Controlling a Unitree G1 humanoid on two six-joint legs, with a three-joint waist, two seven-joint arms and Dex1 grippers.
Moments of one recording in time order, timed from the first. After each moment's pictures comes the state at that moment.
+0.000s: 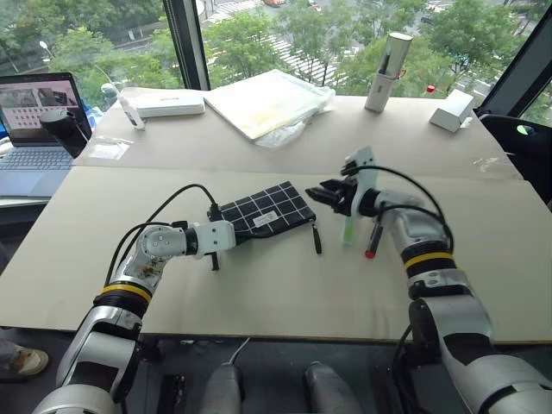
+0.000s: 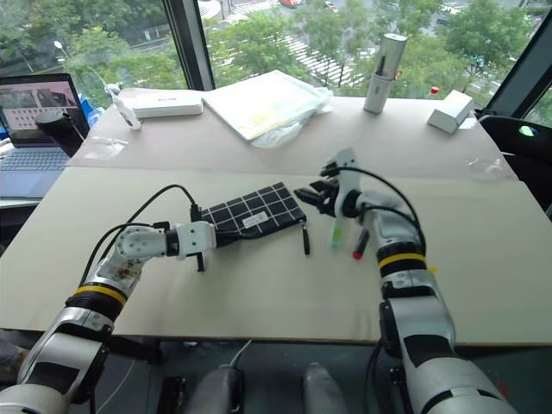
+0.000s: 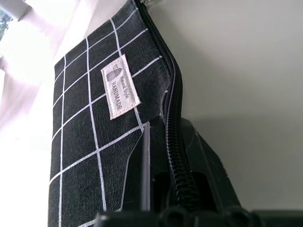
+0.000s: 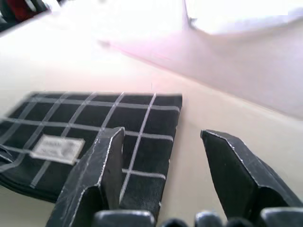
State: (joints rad) left arm -0.60 0.54 -0.21 0.63 0.07 -0.50 -0.95; right arm -0.92 -0.39 -0.08 0.60 0.26 0.45 0.83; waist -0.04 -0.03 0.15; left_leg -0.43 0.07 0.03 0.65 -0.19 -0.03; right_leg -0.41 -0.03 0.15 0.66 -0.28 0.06
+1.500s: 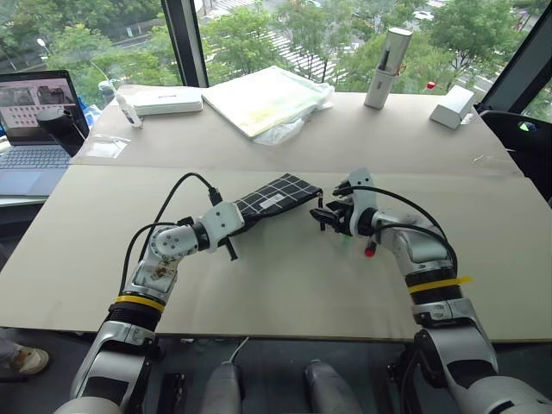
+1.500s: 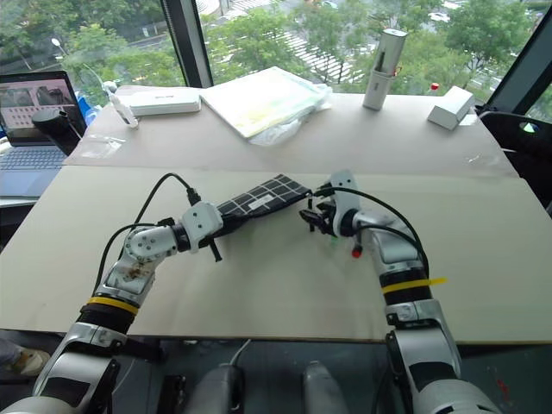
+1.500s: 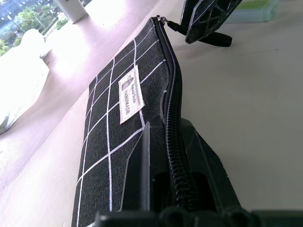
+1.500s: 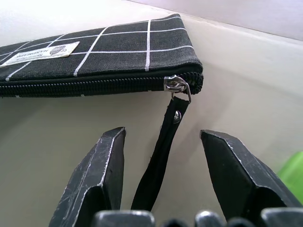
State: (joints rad) left arm -0.54 0.46 -0.15 0.35 0.01 -0.21 -0.82; right arm -0.74 -0.34 0.04 0.32 0.21 0.67 0.59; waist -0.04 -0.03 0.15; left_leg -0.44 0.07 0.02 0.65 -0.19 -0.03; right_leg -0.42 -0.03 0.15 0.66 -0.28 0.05
